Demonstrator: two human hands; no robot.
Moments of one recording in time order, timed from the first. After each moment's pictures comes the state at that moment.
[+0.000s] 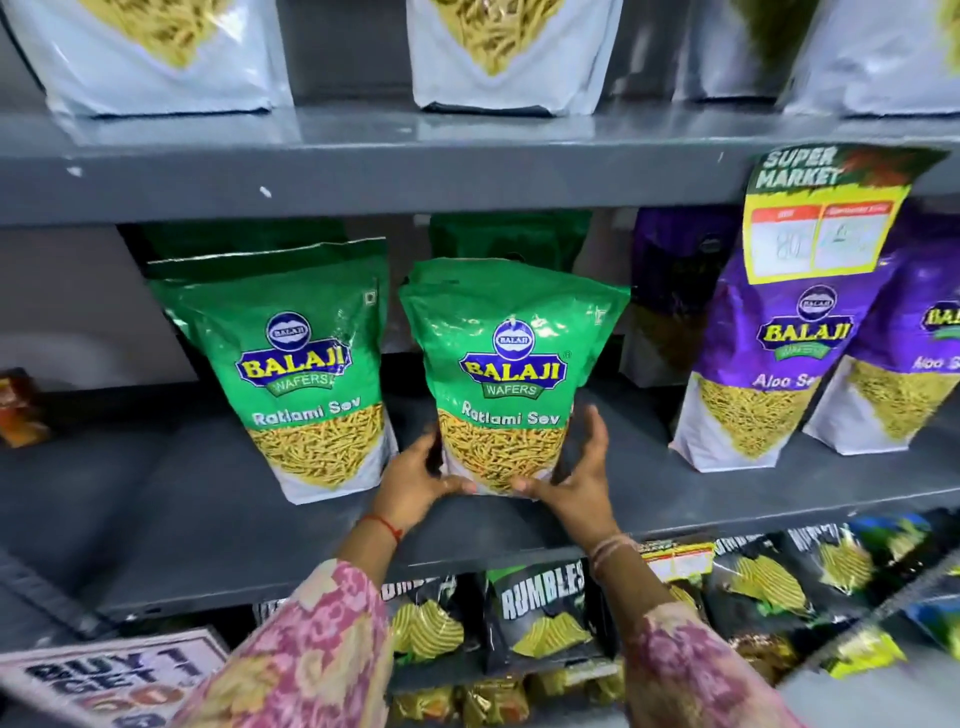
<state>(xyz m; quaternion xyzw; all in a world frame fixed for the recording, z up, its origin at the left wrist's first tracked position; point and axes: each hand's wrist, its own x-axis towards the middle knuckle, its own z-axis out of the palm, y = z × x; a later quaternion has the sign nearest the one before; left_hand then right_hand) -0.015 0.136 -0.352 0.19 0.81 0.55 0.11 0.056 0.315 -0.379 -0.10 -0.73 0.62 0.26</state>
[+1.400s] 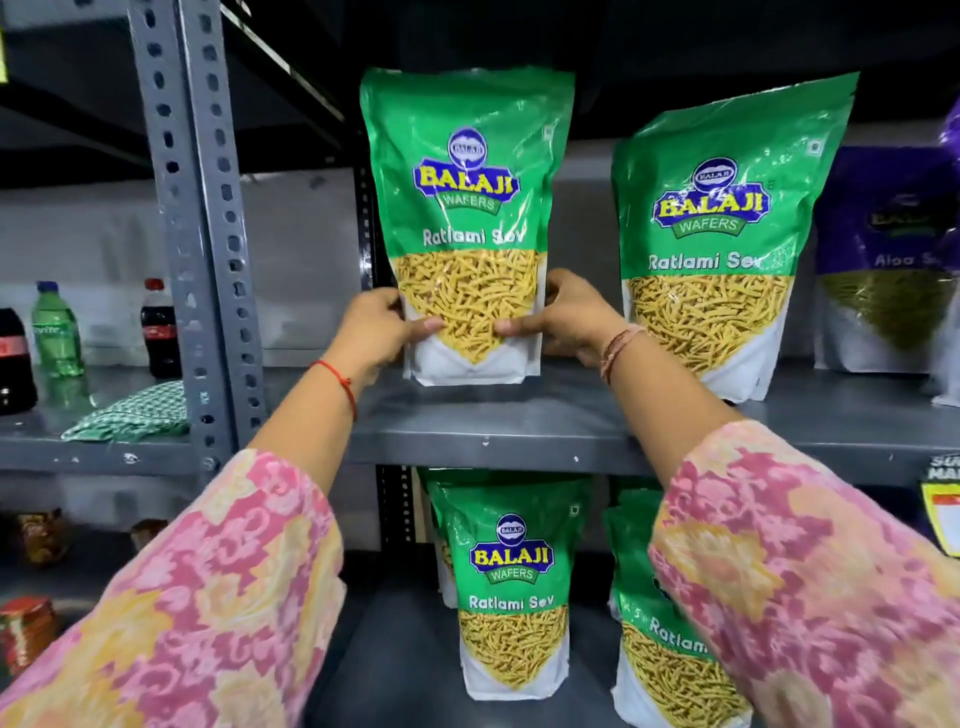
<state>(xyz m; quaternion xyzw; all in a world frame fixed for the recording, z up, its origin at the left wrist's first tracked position) -0.047 -0.053 0.005 0.19 0.74 0.61 -0.19 -0.033 0.143 0.019 0.17 -0.76 0.60 0.17</state>
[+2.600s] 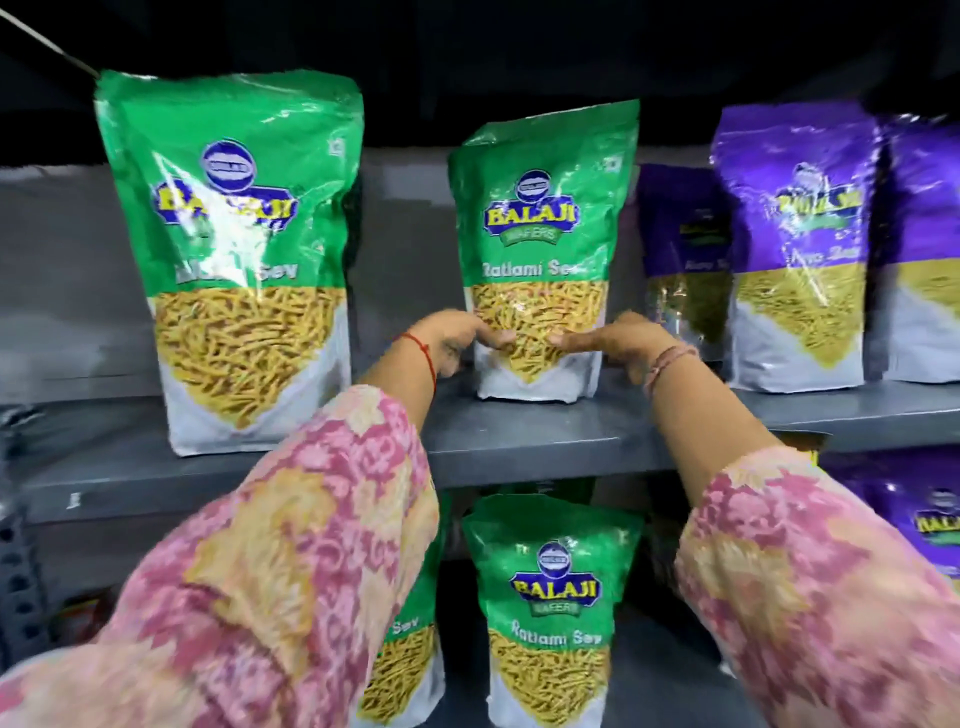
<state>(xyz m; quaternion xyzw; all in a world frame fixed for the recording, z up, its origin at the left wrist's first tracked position) -0.045 0.156 0.019 0.24 0.73 0.63 0.12 0.004 0.331 0.001 -0.13 -0.77 0.57 0.27</state>
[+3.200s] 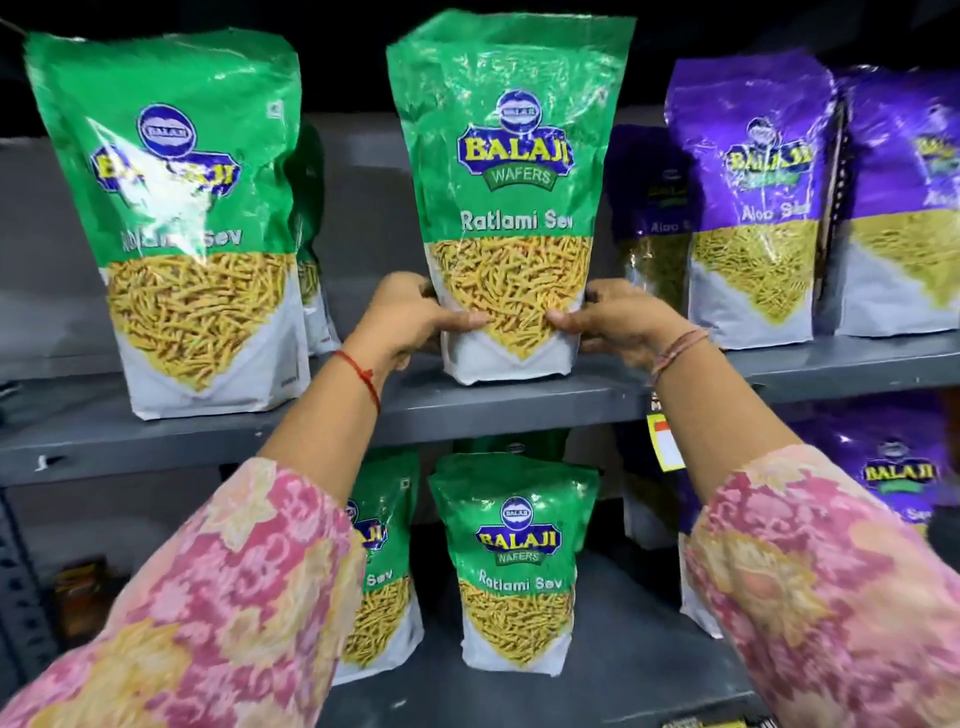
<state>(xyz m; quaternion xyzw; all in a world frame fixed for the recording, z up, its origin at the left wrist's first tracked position) -0.004 0.145 -0.002 0.31 0.74 0.59 -0.05 0.064 0.341 -0.014 0.05 -0.79 0.59 0.18</state>
